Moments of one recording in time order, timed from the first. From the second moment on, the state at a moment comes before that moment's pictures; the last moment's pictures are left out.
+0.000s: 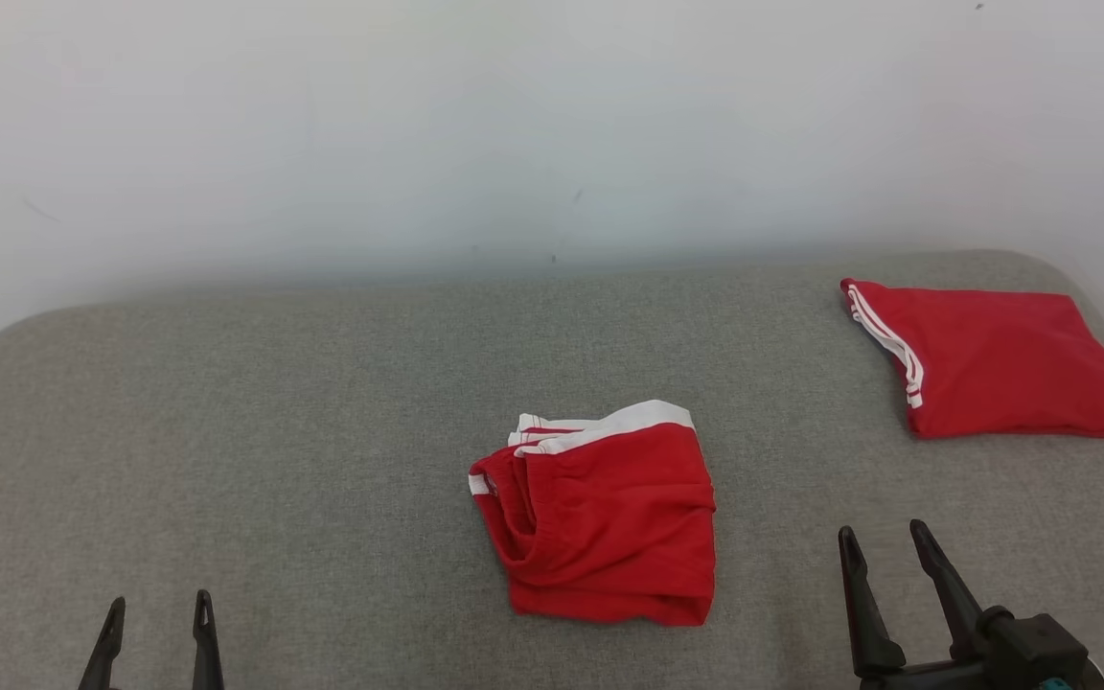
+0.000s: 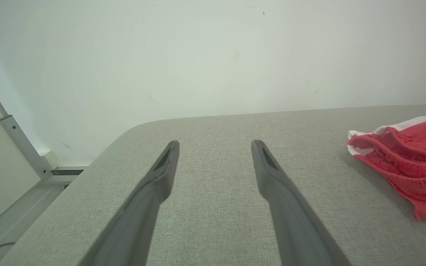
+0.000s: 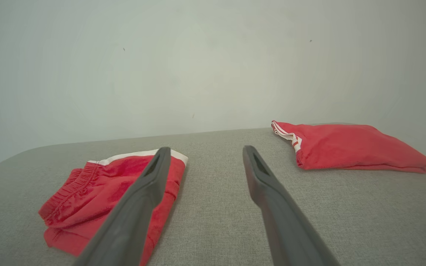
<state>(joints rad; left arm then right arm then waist) 0.08 0.17 0.05 0.17 -0.12 -0.01 -0.26 0.04 -0.12 0.01 0.17 0.19 0.13 -0.26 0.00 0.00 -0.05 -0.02</state>
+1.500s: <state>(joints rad) 0.12 0.20 0.03 0.03 -0.17 0.01 -0.13 0.04 -0.10 0.00 0.18 0.12 0.13 -0.23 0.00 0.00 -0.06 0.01</state>
